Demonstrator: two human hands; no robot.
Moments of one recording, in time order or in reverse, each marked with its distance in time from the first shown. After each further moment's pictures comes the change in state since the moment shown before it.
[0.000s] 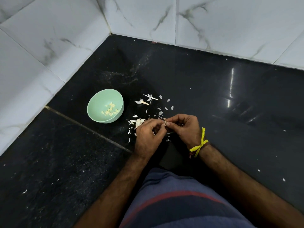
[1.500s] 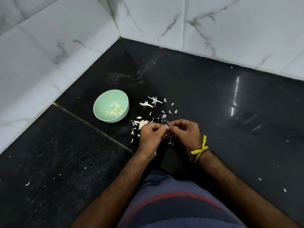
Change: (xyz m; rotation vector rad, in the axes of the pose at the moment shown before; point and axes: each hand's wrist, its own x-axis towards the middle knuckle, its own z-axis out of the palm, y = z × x) left_hand 0.004 0.020 0.003 -0.529 -0.095 -0.752; right_hand -0.002 0.010 0.005 0.046 0.041 0.158
